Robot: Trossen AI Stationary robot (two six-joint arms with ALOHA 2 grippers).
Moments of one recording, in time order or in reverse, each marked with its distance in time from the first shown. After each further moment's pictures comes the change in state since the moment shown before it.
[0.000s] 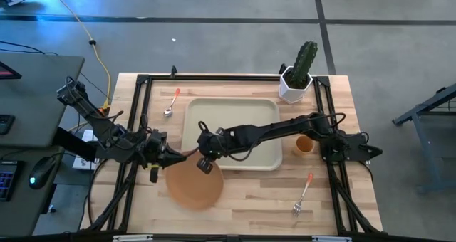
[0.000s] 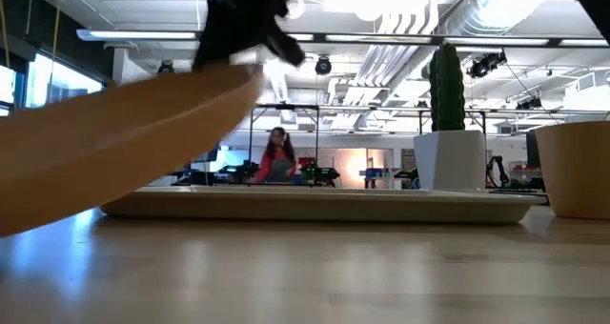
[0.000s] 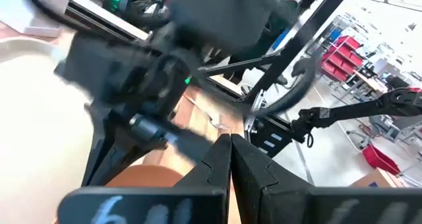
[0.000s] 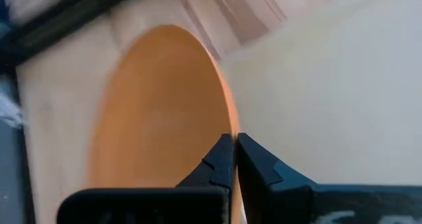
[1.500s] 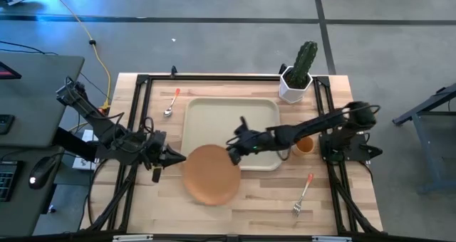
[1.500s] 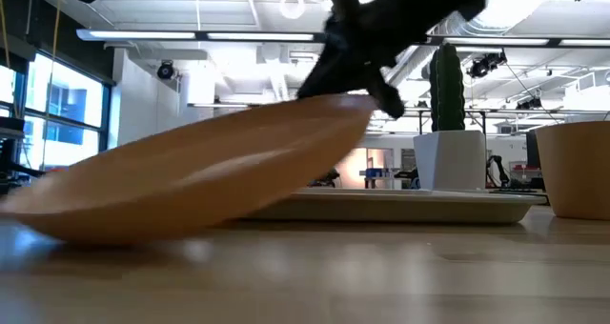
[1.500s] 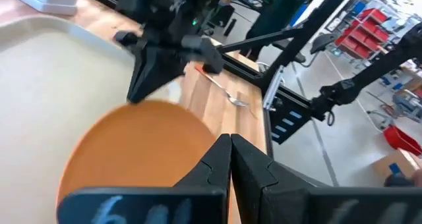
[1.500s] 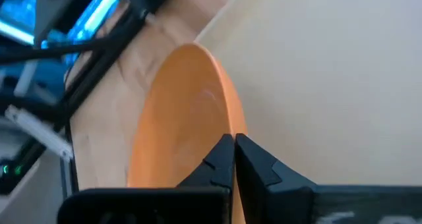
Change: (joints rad) left arm 0.026 0.000 0.000 -0.129 0.022 -0.037; right arm -0.015 -0.494 -0.958 0.694 0.031 0.307
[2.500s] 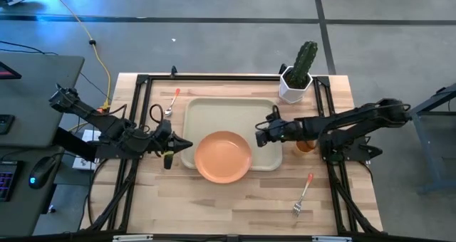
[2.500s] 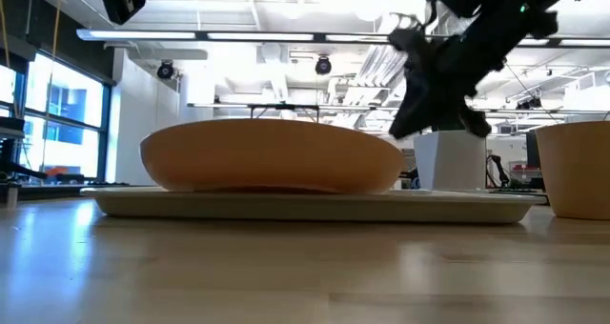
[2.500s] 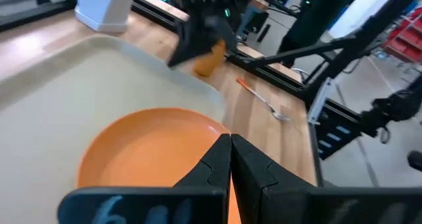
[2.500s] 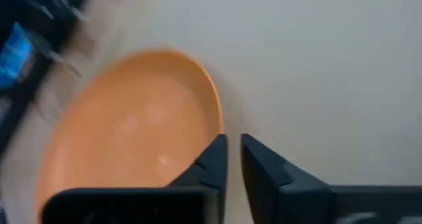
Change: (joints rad) left arm 0.228 0.000 -0.001 -0.026 0.084 0.093; right arm -0.103 -0.352 -0.365 -0.136 0.088 0.138
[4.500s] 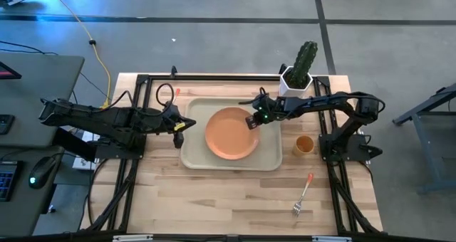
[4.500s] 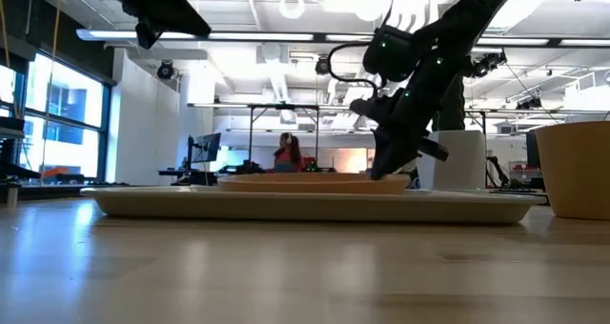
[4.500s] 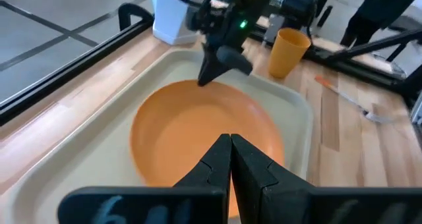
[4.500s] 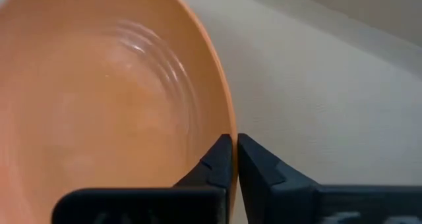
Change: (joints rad) left arm 0.360 0.000 0.000 -0.074 0.161 0.263; right arm -0.354 0.303 0.209 -0.134 -0.219 -0.329
